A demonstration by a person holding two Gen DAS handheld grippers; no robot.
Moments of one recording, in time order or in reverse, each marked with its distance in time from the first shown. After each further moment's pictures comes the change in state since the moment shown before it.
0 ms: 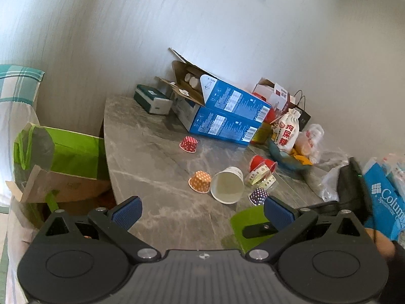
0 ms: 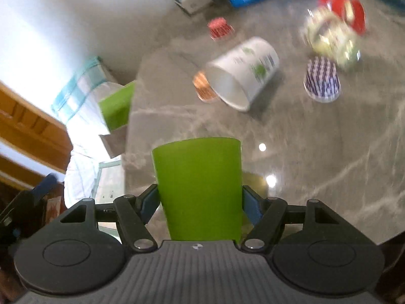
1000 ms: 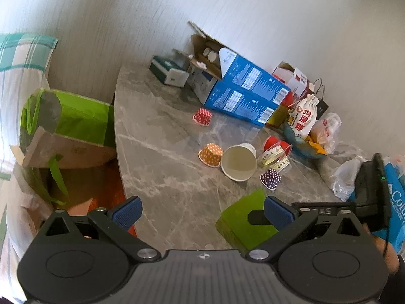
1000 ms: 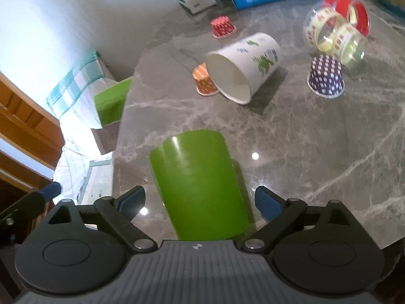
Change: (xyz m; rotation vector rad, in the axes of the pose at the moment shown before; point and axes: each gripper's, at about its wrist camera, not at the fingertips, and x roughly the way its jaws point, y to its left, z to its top) left arm 0.025 0.001 -0.020 -0.102 0.112 0.060; right arm -0.001 0.009 -0.020 -0.103 -0.062 -0.019
